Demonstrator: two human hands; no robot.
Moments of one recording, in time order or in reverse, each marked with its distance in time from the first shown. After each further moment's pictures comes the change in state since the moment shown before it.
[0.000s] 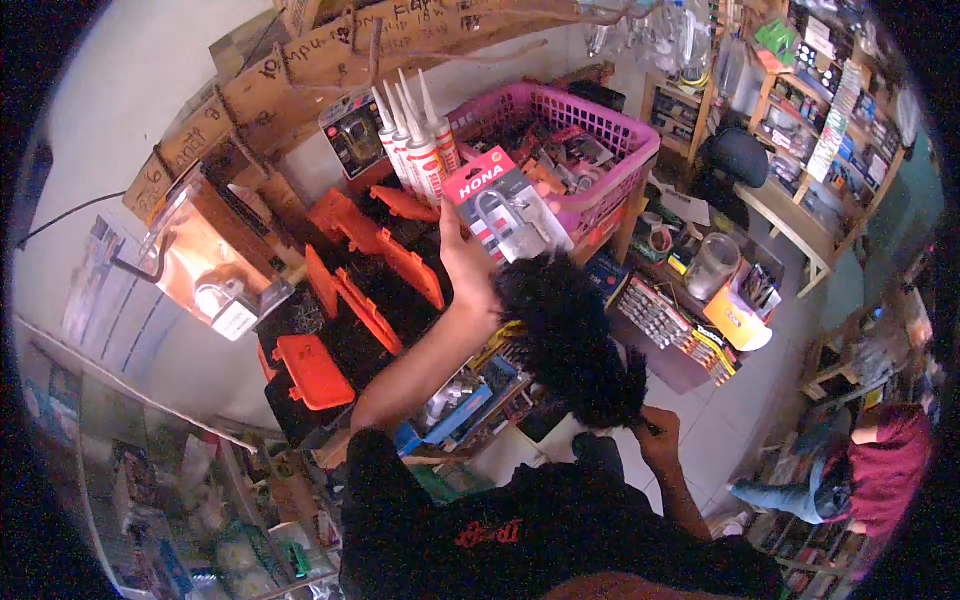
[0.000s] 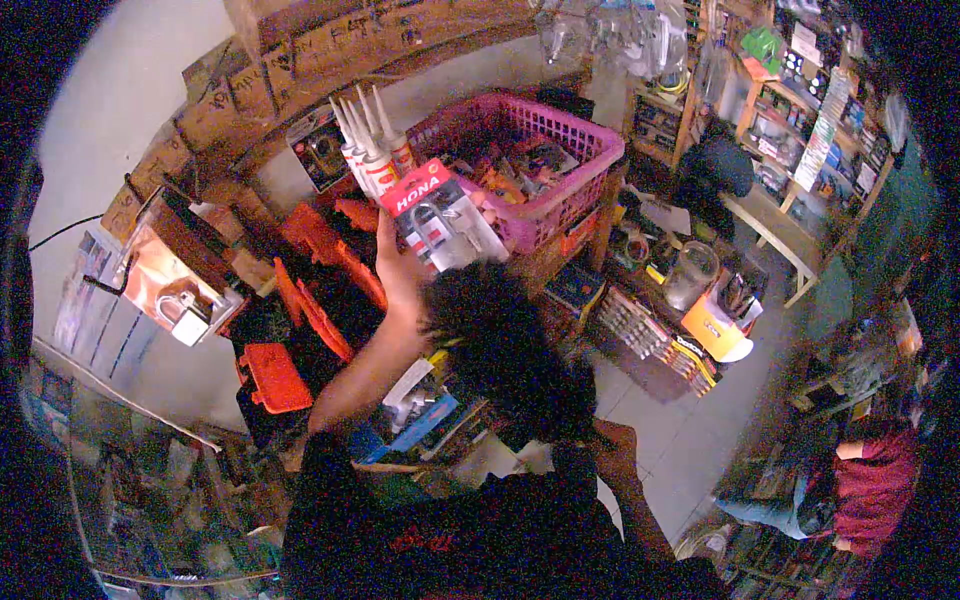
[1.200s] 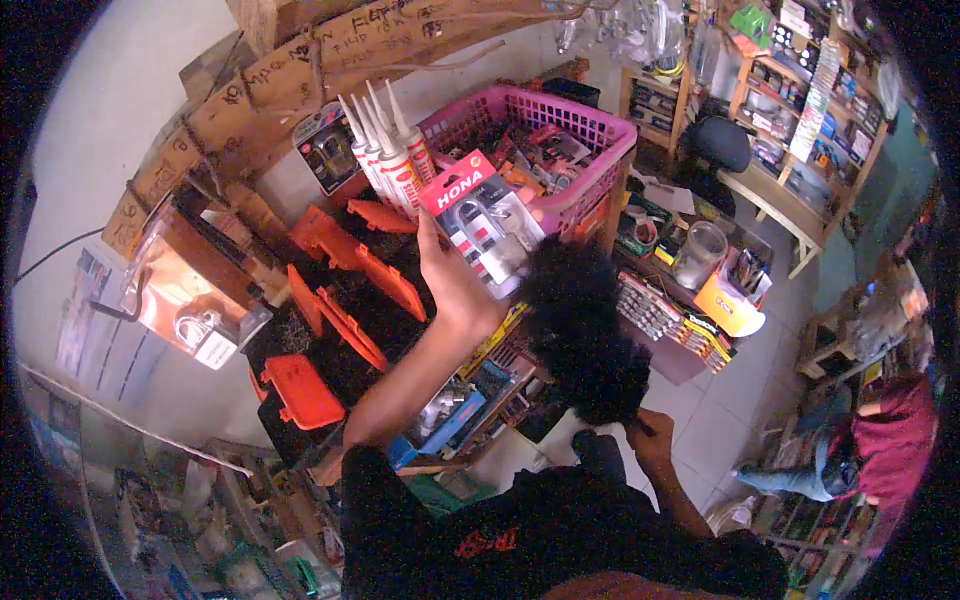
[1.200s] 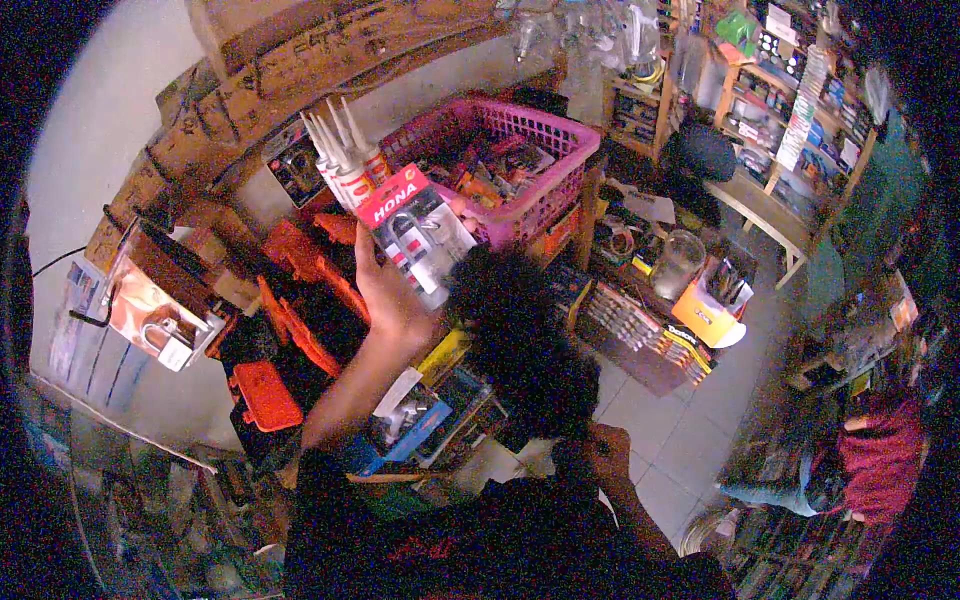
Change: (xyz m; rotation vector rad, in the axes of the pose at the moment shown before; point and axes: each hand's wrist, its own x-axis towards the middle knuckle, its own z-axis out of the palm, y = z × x) left_hand 0.004 -0.007 -0.005 0.069 -0.033 0.057; right_hand -0.022 0.040 0.006 -0.022 0.054 0.077
